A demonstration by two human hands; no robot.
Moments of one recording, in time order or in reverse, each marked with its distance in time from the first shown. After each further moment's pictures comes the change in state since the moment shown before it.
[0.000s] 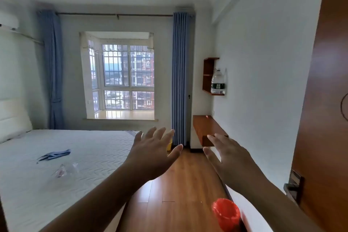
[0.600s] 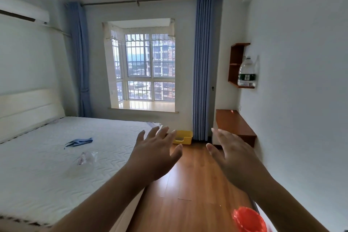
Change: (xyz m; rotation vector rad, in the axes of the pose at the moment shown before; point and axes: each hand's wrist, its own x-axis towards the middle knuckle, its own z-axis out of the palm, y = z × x) left_hand 0.115 -0.010 0.069 0.072 -0.004 -0.109; right_hand 0.144 0.069 0.067 0.124 -0.083 -0.124
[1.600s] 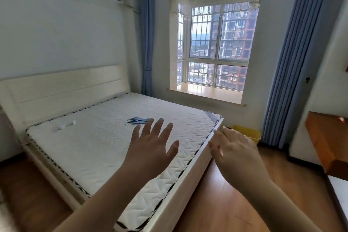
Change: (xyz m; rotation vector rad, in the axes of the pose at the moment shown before) left_hand 0.130 -0.307 0.125 0.228 -0.076 -0.478; right_hand 0.308 -0.139 0.260 -0.121 -0.100 -0.290
